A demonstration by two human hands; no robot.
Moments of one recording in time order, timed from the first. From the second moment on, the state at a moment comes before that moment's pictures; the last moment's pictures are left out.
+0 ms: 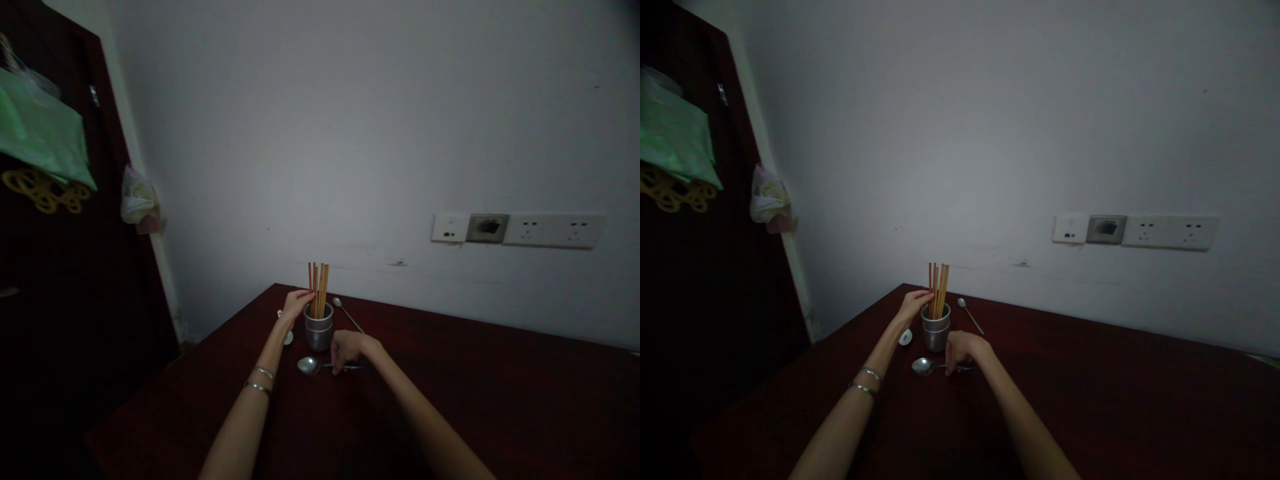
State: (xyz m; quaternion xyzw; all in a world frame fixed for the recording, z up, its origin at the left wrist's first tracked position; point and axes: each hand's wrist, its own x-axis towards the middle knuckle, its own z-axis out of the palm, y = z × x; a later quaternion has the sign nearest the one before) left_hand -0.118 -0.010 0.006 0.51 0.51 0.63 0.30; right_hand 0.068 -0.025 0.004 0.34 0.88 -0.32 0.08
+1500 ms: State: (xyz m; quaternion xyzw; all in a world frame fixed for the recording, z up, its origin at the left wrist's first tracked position) left_hand -0.104 -0.042 0.075 0.42 0.42 0.76 0.26; right_hand 0.081 -0.023 0.023 0.41 0.85 -0.31 0.10
